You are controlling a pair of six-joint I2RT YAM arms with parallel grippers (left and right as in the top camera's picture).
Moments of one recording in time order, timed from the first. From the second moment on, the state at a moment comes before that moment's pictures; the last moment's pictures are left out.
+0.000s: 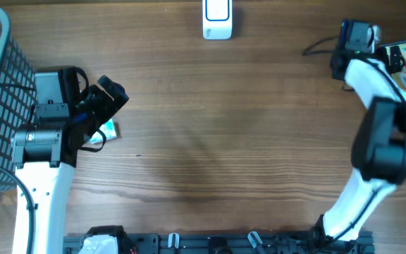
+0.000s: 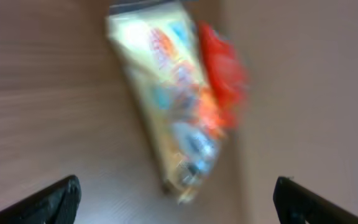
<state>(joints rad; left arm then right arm) 0.02 1.17 1.20 -0.96 0.08 -0.74 -0.15 2.04 1.45 -0.38 0.82 -0.36</state>
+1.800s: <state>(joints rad) 0.02 1.45 1.20 -1.04 -0.36 -0.90 0.12 1.79 1.28 -0.64 -0.29 0.63</state>
